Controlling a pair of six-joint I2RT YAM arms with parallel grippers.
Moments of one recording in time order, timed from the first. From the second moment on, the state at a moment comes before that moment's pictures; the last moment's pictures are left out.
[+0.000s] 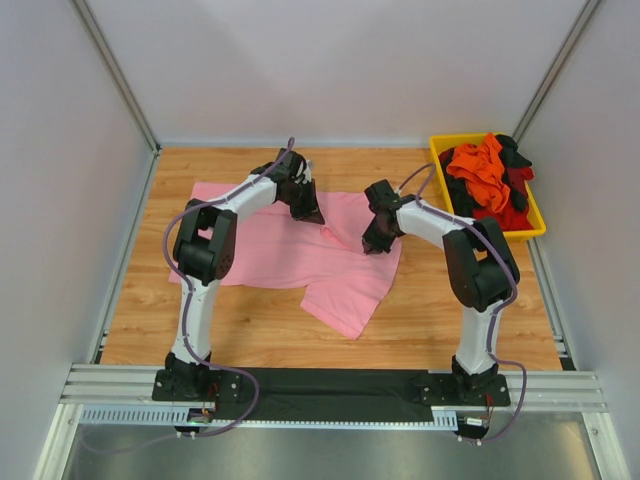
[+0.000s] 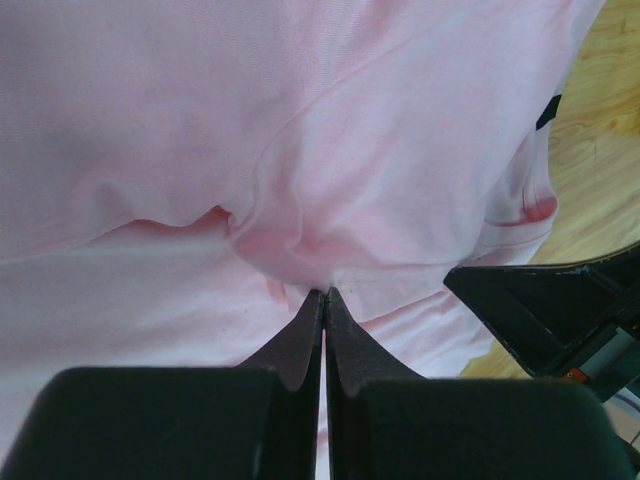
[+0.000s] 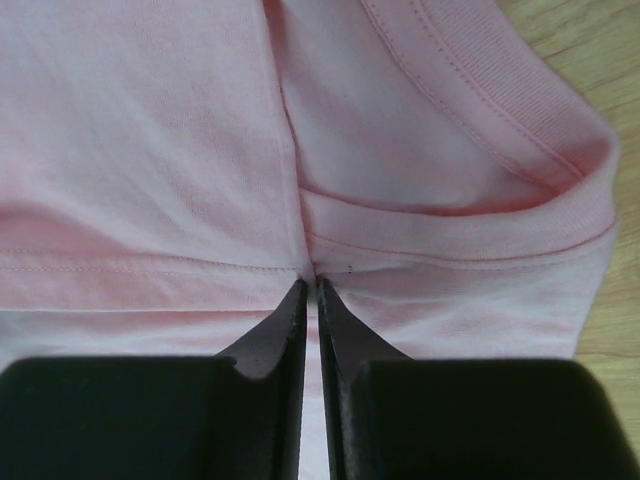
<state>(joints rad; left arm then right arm) -0.41 2.23 1.76 -0.54 0.45 -0.53 0.44 1.95 1.32 -0.59 0.04 0.99</state>
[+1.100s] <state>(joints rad) -0.42 2.23 1.75 -0.57 0.44 -0.53 0.45 1.92 1.36 -0.63 0.12 0.98</state>
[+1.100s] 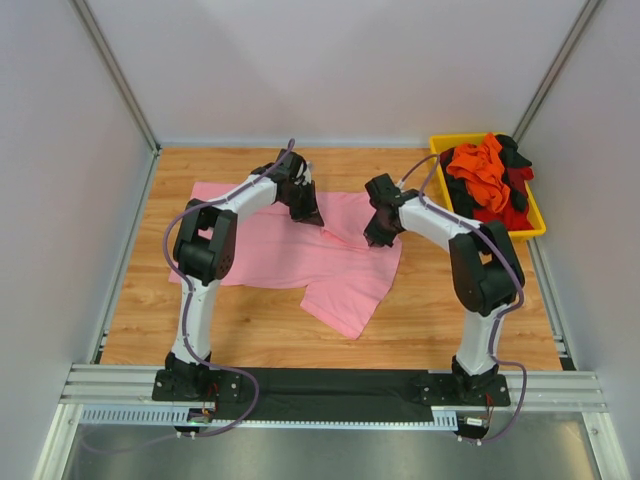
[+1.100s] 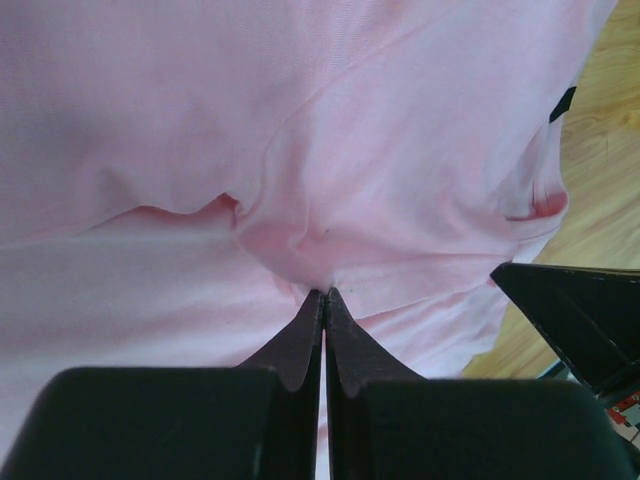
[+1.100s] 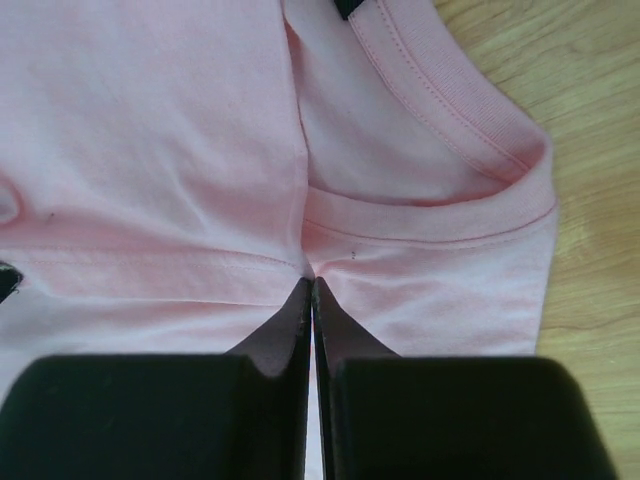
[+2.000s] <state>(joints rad) -0.45 2.17 1.76 -0.70 0.37 -0.50 0.51 1.77 1.36 -0.80 0.24 1.07</state>
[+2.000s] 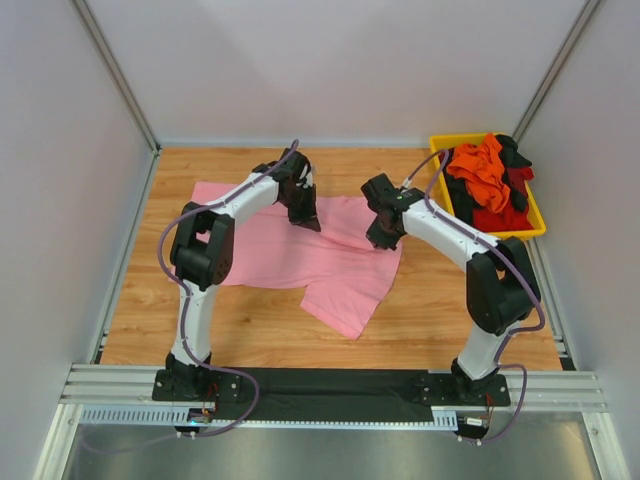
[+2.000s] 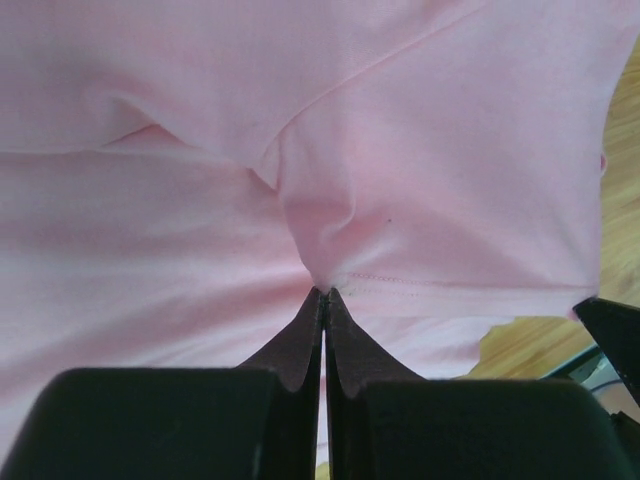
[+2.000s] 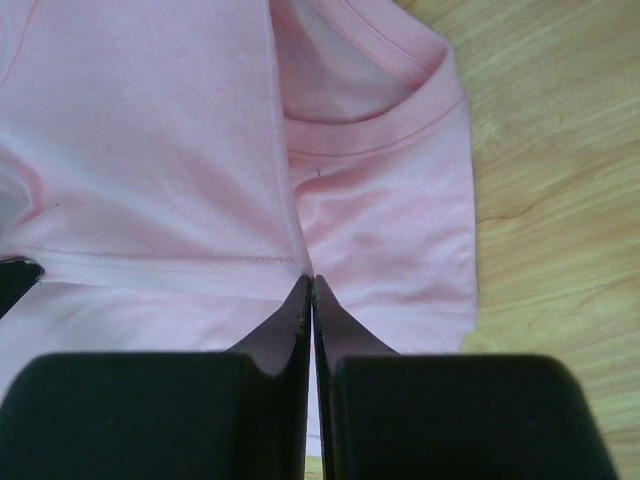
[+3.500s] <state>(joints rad) -0.39 2.17 1.84 -0.80 0.30 -0.46 0.27 1.79 1.25 -0.47 -0.07 0.70</state>
